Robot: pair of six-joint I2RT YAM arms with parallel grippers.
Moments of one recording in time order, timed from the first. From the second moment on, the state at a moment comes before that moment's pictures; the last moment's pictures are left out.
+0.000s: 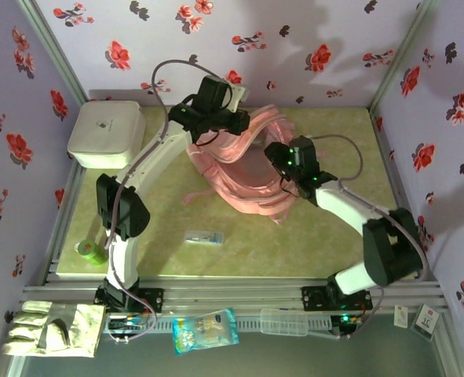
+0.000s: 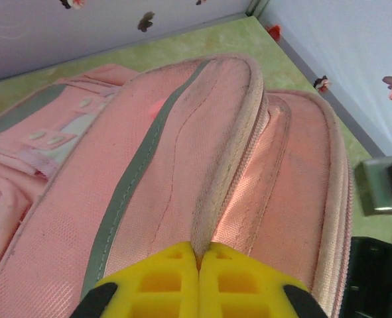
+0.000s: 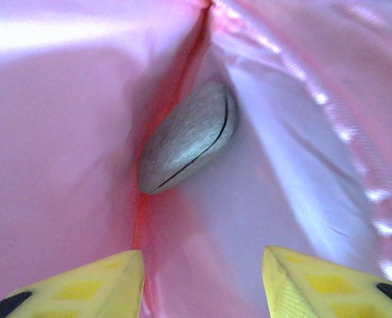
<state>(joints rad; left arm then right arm) -0.62 2.02 2.08 -0.69 0.26 -0.22 0.42 1.43 0.87 0.06 -0.02 1.11</state>
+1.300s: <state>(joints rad) -0.41 1.86 1.33 -0.28 0.35 -0.75 0.43 1.43 0.94 -0.29 0.10 1.01</state>
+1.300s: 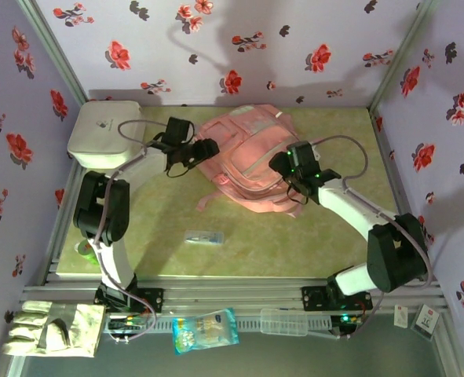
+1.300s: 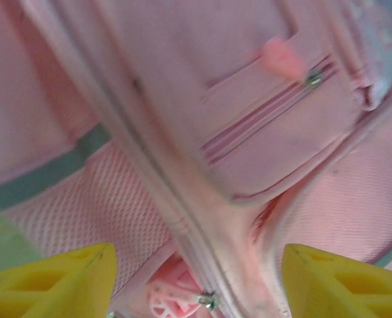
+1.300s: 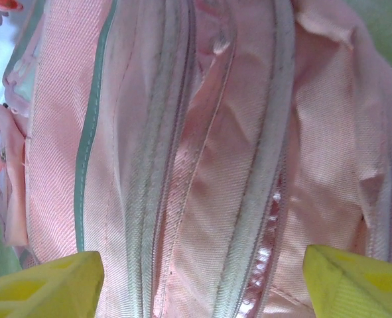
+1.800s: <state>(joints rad) -0.40 1.99 1.31 -0.13 0.47 -0.87 0.43 1.46 0.96 -0.29 0.07 1.01</state>
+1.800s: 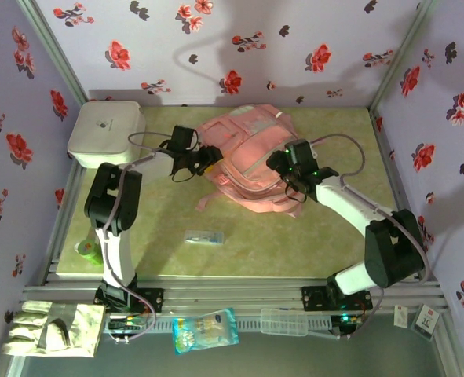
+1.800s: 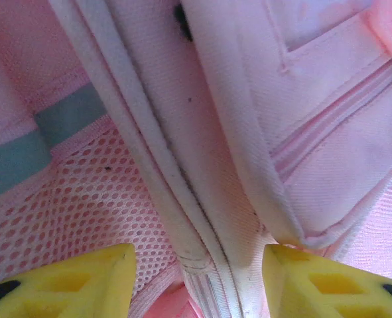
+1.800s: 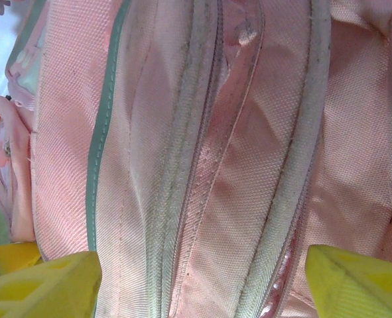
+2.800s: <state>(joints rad) -0.42 1.96 1.26 0.13 0.54 -1.14 0.28 1.78 1.32 -0.31 -0.07 0.74</state>
